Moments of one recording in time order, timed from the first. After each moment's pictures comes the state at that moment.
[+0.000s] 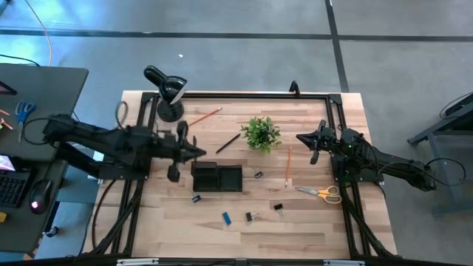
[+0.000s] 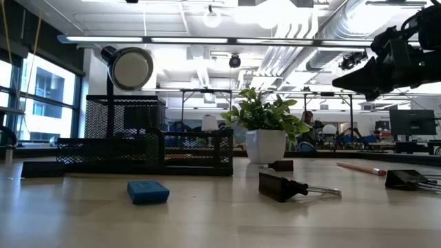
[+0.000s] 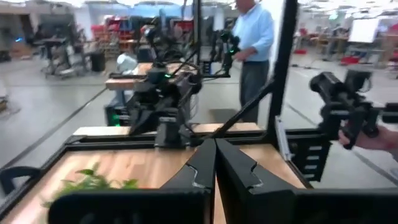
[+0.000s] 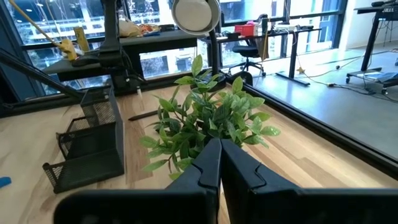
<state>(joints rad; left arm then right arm) -0.13 0.86 0.65 0.21 -0.16 0.00 -0.35 0.10 0.01 0.02 -0.03 0.07</state>
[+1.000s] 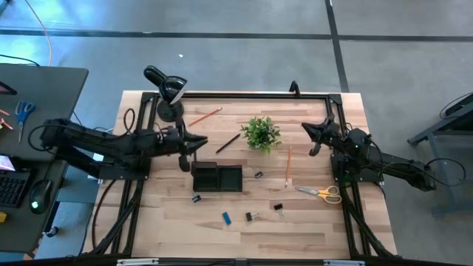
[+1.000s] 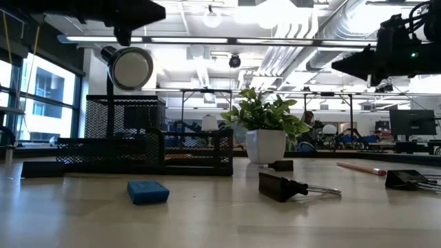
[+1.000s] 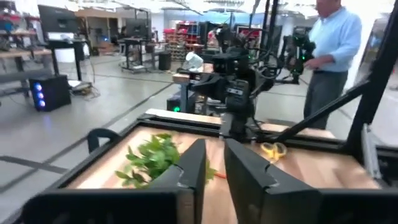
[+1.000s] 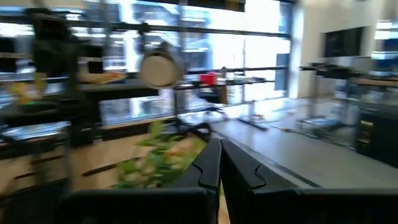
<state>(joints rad) 0.04 0.84 0.41 0.44 -0.28 -0.04 -0.35 0.10 0.01 0.21 0.19 -0.01</state>
